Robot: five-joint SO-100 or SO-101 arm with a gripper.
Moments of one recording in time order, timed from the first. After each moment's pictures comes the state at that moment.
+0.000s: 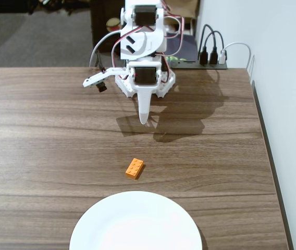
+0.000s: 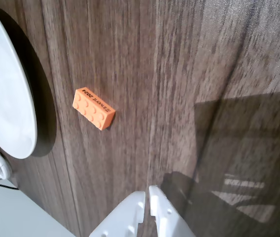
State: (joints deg) arm 1.2 189.1 169.9 72.5 -3.0
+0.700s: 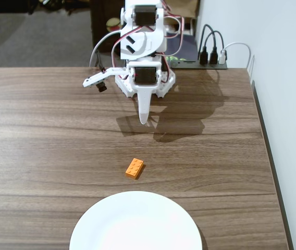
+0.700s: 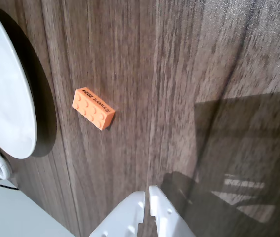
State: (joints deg) arm 1.2 189.1 169.9 72.5 -3.0
